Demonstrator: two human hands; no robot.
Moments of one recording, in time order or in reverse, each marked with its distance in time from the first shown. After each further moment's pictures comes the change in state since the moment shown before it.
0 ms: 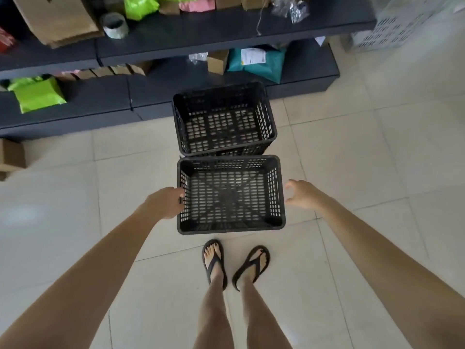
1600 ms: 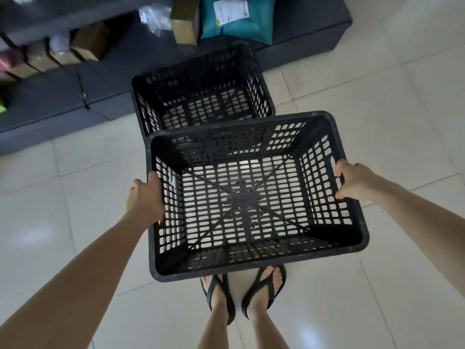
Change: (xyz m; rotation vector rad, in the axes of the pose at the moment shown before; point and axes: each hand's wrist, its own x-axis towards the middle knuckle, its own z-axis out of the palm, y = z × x) left_hand 0.169 0.041 0.070 0.015 0.302 -0.228; right_hand 0.143 0.141 0.035 0.138 0.095 0.223
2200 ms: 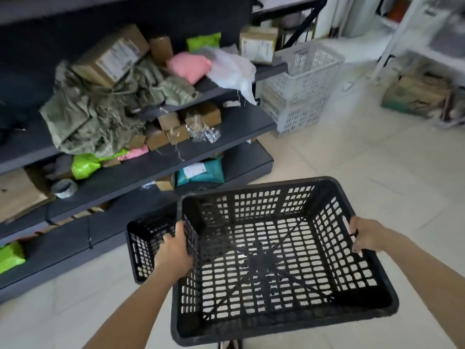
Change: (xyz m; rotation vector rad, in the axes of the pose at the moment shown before) left_hand -0.129 0.205 -0.238 -0.099 0.176 0.265; right_hand -0.160 0.142 -0.267 0.201 0.098 0.172
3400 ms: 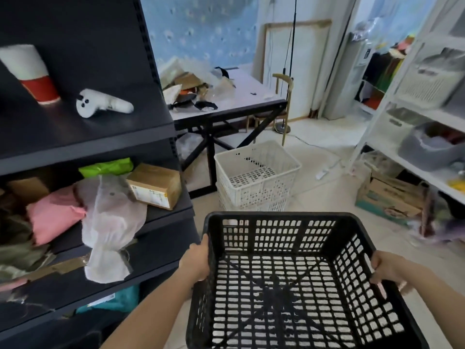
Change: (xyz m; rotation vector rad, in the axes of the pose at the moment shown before) left_hand 0.352 0.598 -0.155 -0.027 -0.112 0.121; right_hand 0.342 0.153 -0.571 -0.021 0.114 0.050
